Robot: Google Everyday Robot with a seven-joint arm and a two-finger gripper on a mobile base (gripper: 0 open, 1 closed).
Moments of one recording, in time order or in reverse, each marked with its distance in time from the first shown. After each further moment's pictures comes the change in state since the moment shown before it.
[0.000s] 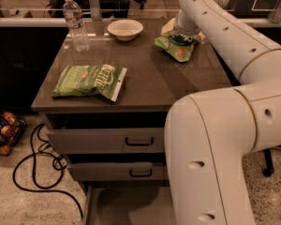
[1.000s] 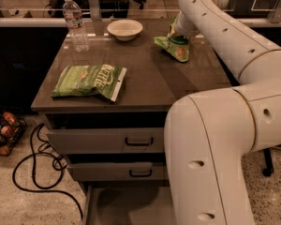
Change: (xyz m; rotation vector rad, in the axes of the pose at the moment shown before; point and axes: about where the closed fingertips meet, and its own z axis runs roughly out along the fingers) arm 0.006 0.001 0.007 0.003 0.012 -0.003
